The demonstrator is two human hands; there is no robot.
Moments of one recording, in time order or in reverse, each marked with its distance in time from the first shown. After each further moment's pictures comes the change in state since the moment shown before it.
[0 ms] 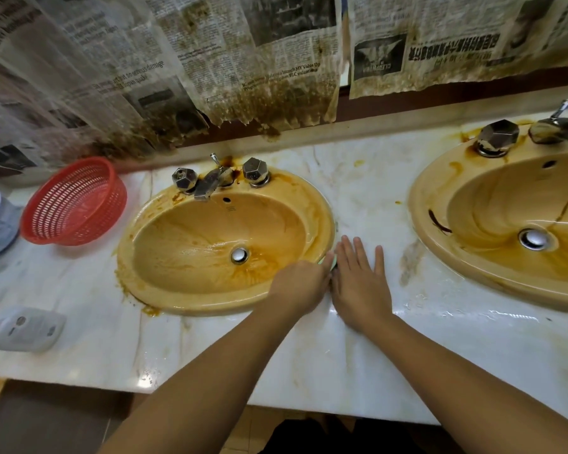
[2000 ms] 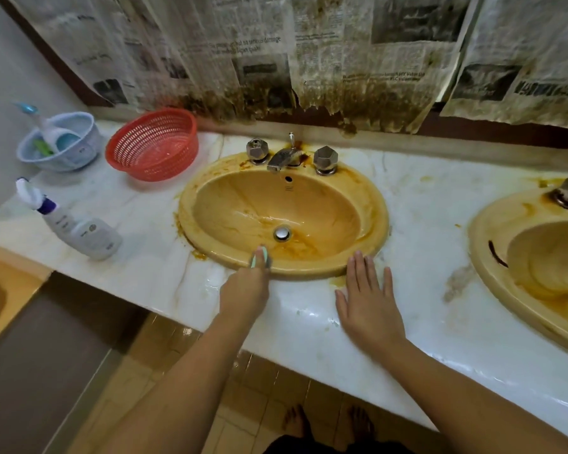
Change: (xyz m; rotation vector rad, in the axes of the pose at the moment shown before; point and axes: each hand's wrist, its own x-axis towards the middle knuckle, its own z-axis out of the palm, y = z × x) left_hand -0.128 -0.098 0.061 -0.227 0.161 -0.687; right_hand -0.036 -0.045 0.011 -0.028 -0.021 -0.244
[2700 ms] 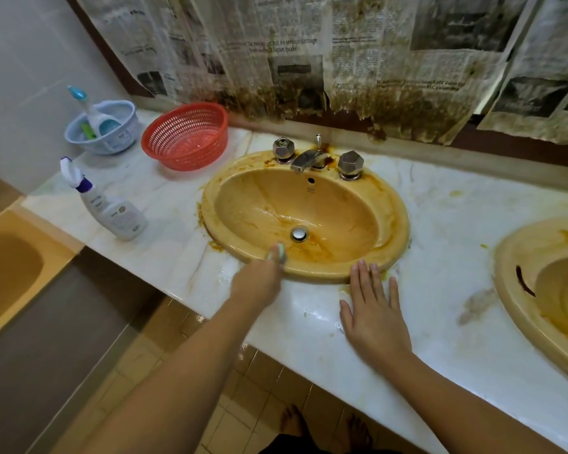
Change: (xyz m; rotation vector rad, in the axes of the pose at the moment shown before) left_hand 0.015 0.002 -0.003 -0.069 -0.076 -0.021; right_hand 0.002 0.002 -0.001 -0.011 0.001 -0.123
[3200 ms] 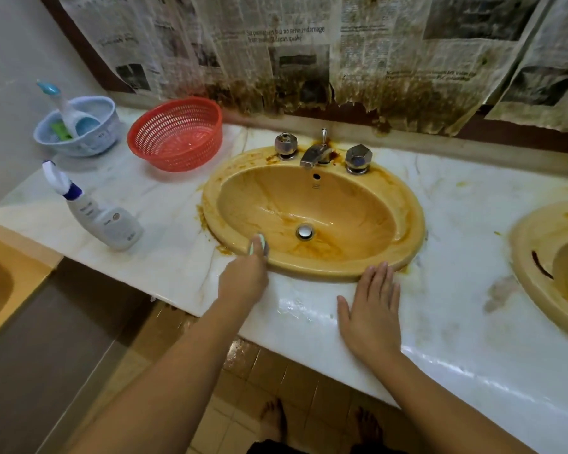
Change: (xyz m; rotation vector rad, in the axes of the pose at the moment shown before) left_hand 0.020 -0.076 -0.002 -0.117 0.067 -0.015; right_hand 0.010 -0.080 0.012 0.094 -0.040 0.344
